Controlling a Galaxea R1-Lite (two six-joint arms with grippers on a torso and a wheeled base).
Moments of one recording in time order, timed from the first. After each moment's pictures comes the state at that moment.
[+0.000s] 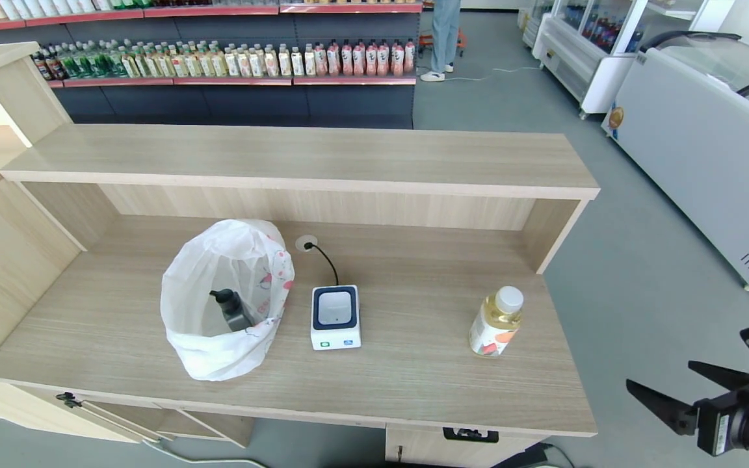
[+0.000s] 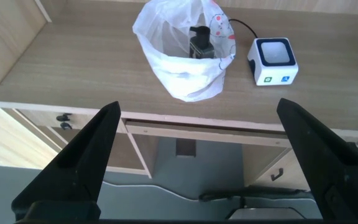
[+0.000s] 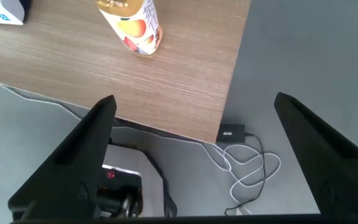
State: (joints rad) left arm 0.00 0.00 0.00 0.00 0.00 0.00; right arm -0.08 1.36 -0.03 -0.96 0.28 -0.17
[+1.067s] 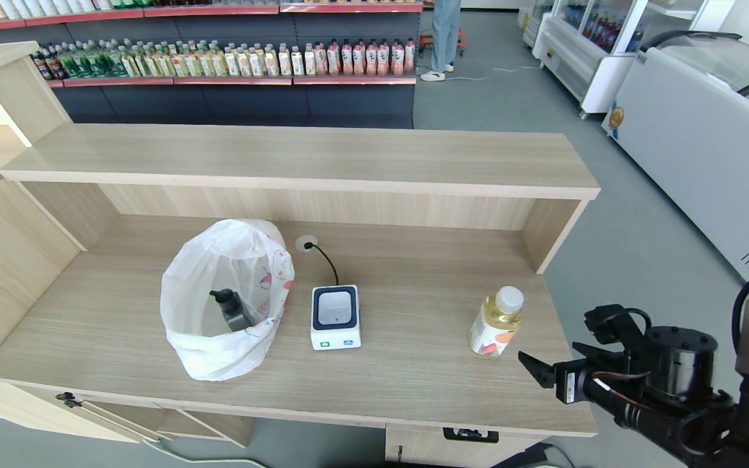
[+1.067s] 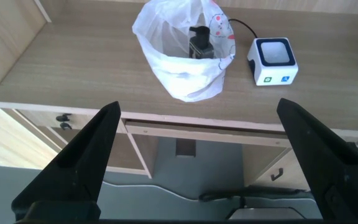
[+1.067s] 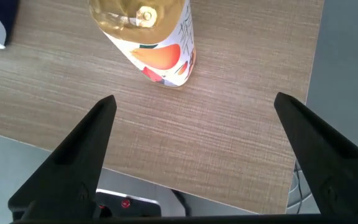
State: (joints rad) left arm 0.00 0.00 0.00 0.00 0.00 0.00; right arm 0.25 2.08 -0.17 -1.57 0.00 0.03
